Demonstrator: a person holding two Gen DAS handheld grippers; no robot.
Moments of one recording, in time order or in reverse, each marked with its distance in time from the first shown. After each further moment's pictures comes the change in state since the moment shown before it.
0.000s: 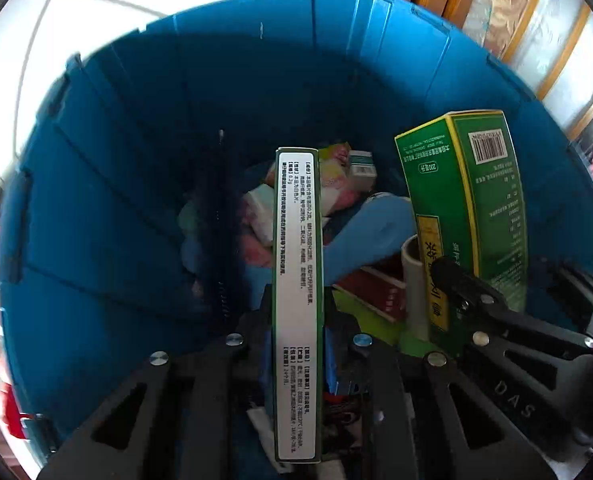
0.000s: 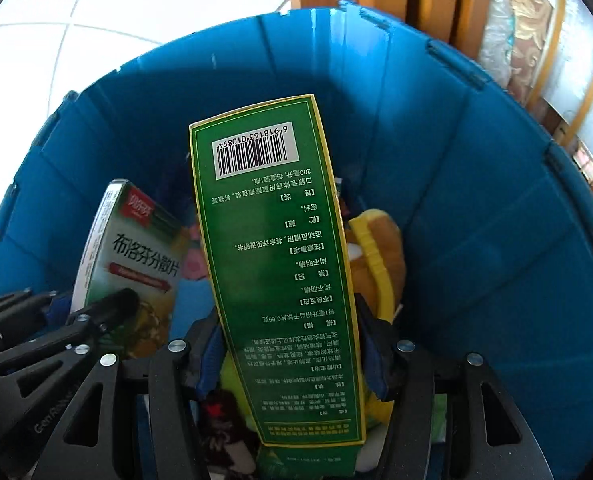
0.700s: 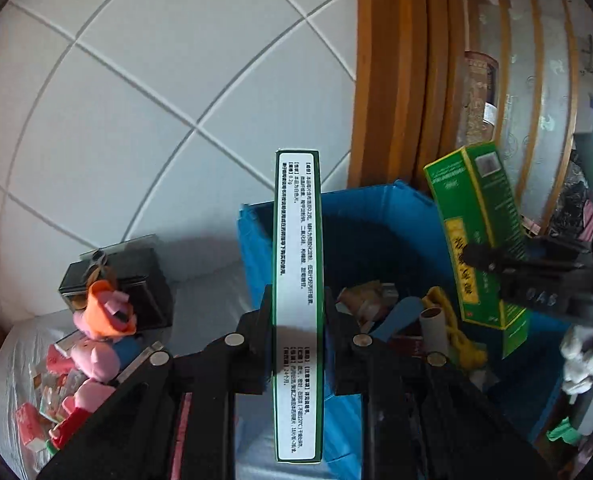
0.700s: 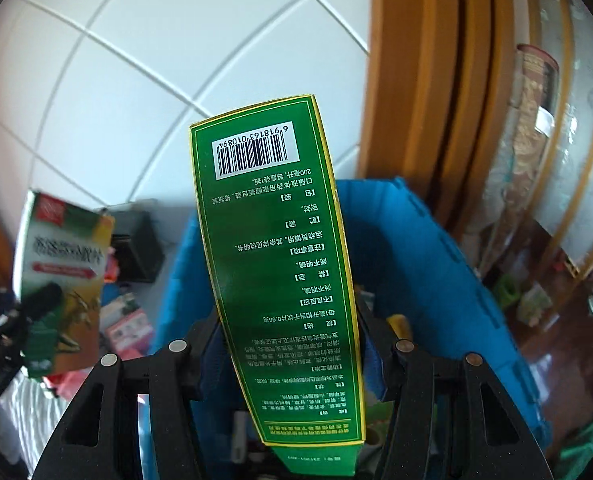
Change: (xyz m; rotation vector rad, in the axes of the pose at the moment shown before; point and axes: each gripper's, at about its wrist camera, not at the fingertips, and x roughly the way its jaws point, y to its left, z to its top) left arm -0.209 0.120 -0.090 -0.070 -0.580 0.013; right arm -0.191 0.112 -0.021 -0.142 -0.388 -0.010
